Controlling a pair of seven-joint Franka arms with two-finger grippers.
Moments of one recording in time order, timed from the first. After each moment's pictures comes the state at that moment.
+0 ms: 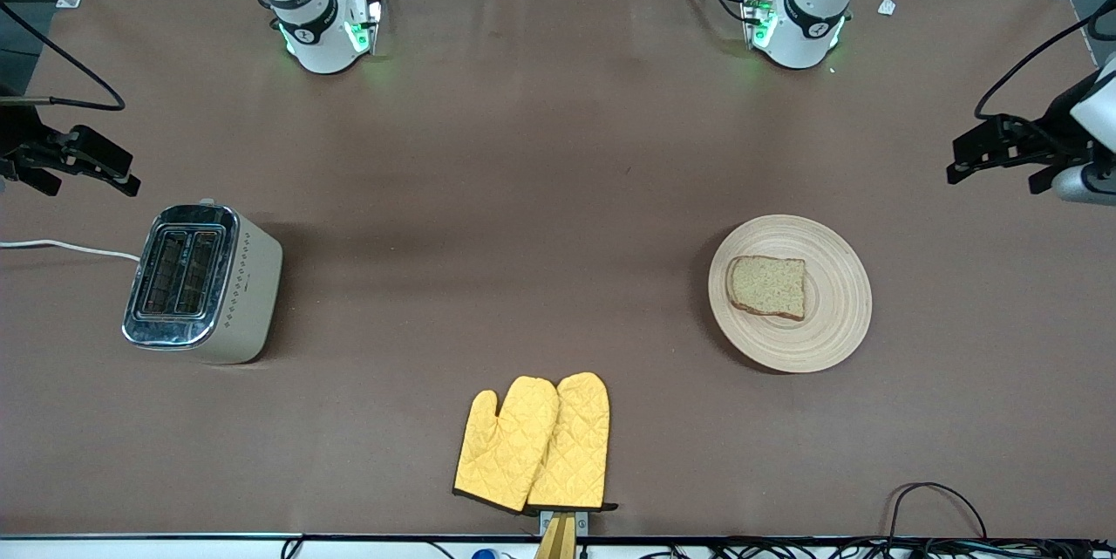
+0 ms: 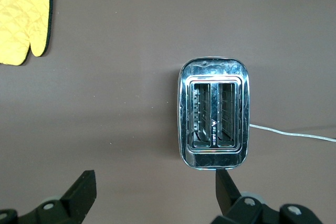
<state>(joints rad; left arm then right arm) 0.35 0.12 -0.43 -1.39 0.00 1.50 0.05 0.01 0.03 -0.01 -1.50 0.01 1.61 0.03</state>
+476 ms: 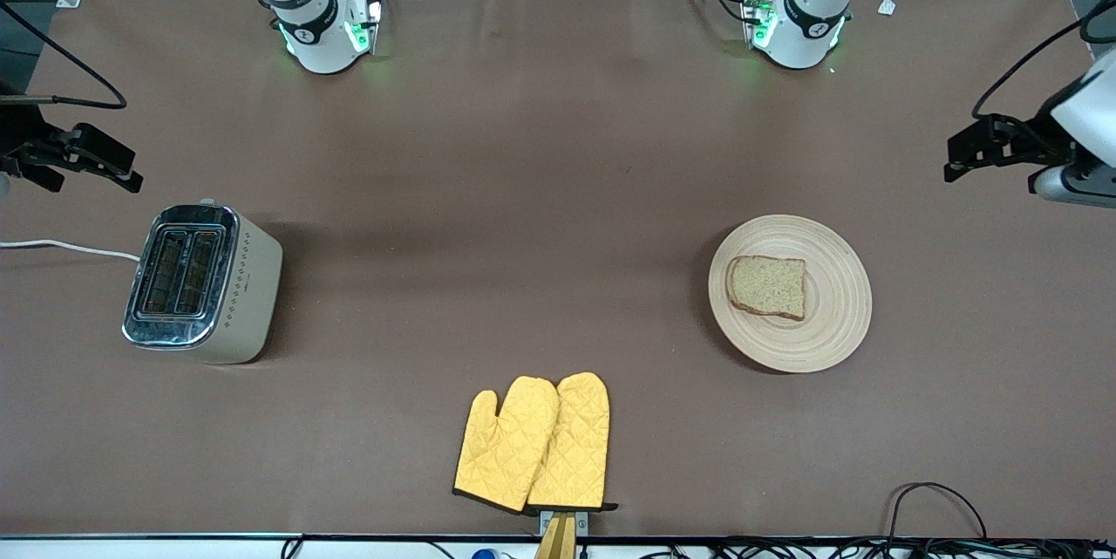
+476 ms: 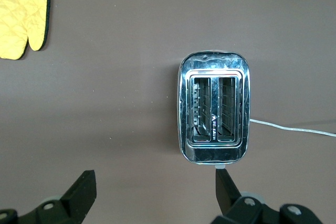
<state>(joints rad) 0.06 0.10 -0.17 -1.40 0.02 1.49 0.04 0.01 0.03 -0.01 -1.50 0.01 1.58 0.03</state>
